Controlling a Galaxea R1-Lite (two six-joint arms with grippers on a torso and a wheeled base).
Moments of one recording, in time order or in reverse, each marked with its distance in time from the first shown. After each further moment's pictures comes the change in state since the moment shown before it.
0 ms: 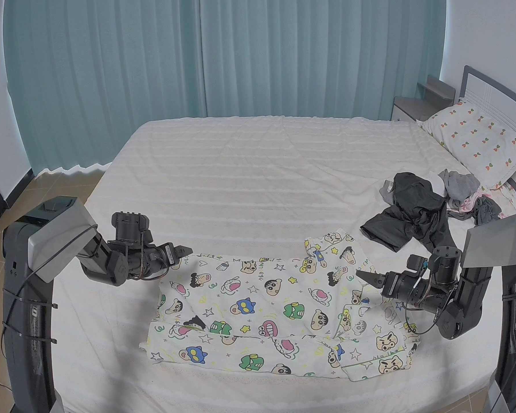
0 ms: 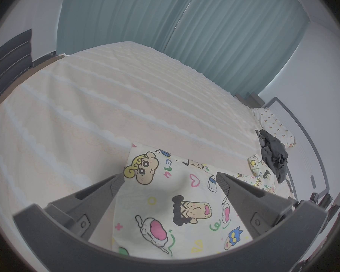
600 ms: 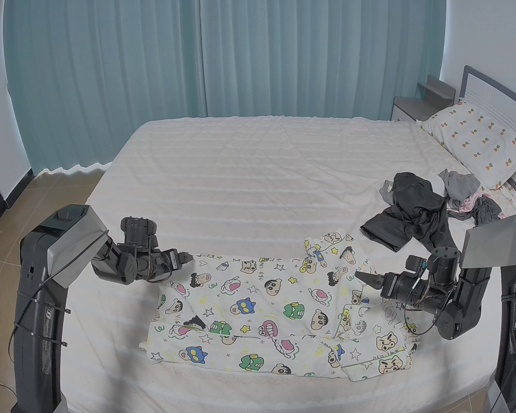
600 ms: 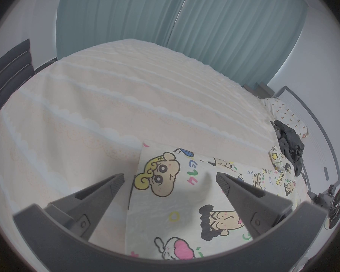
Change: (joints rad) left arm -0.001 0.110 -0.164 0.117 0.059 0.074; right arm 0.003 0.005 -0.003 0.000 0.000 -0.004
